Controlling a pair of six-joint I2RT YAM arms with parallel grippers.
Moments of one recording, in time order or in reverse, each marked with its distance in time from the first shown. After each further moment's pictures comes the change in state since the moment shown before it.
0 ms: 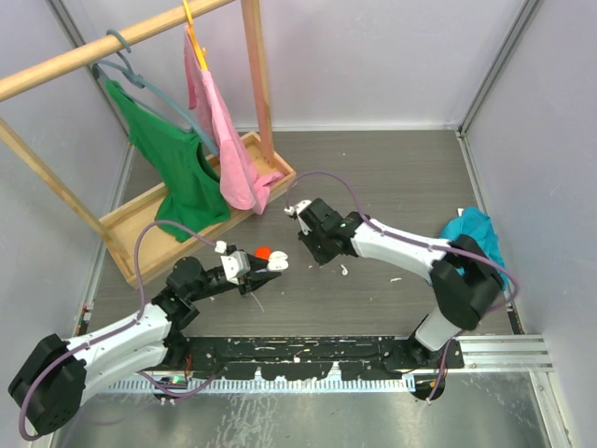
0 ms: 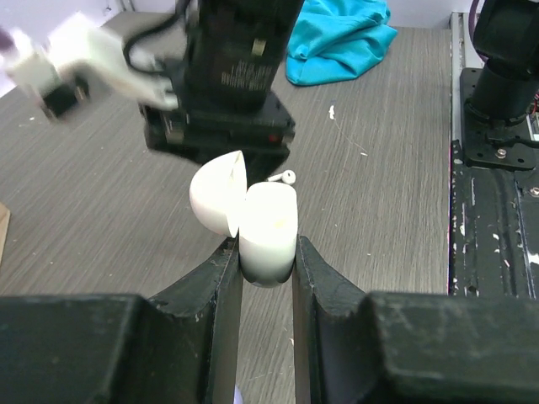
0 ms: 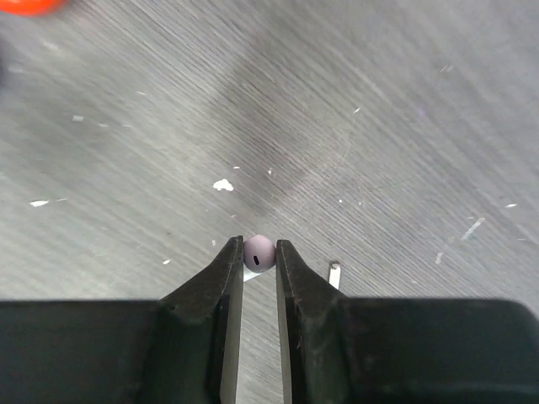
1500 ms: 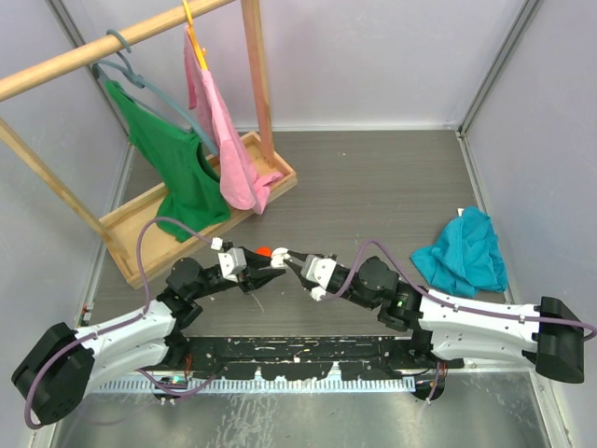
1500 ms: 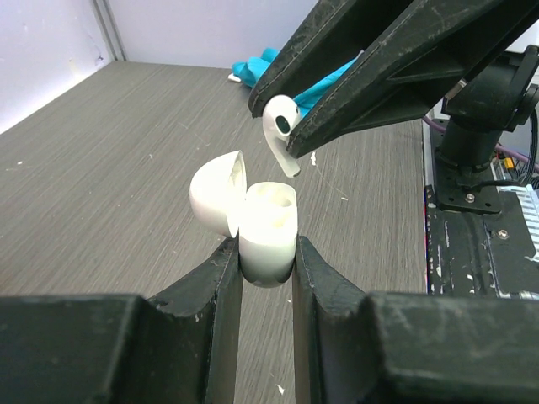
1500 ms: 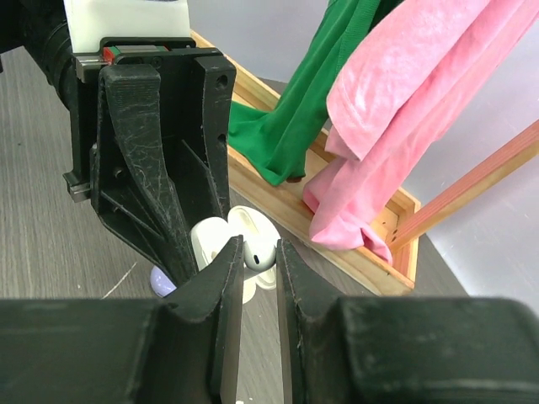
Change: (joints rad) left arm -0.015 0.092 0.000 0.216 0.029 -0.098; right arm 0.394 -0.728 -0.564 1.001 0.001 -0.566
